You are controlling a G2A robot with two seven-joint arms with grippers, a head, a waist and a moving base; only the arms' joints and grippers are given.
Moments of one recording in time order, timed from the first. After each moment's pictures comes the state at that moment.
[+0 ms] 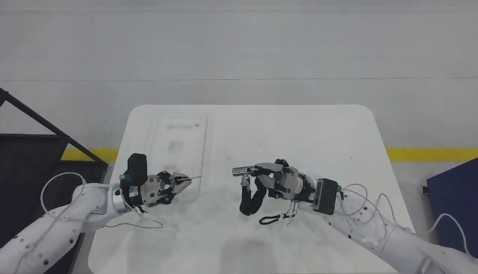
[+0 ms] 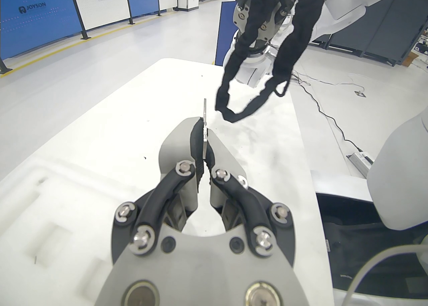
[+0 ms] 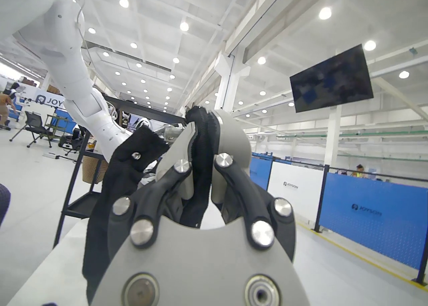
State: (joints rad) left arm 1.22 -0.48 -0.83 -1.60 1.02 -0.78 0.65; right arm -0.76 -1.08 0.29 -1.26 -1.22 -0.36 -1.46
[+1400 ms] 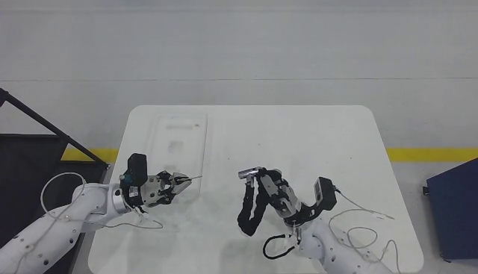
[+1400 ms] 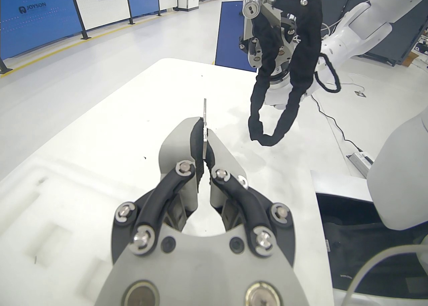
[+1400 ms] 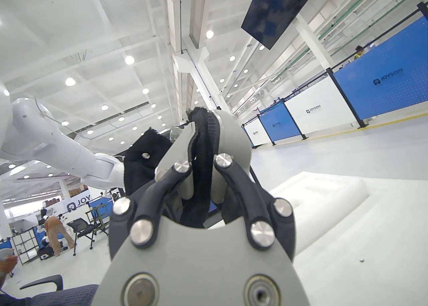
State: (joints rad) left arm 1.22 -0.48 -0.83 -1.60 1.02 -0.78 0.65; right arm -1.16 -1.10 0.57 -1.40 -0.91 -0.71 -1.11
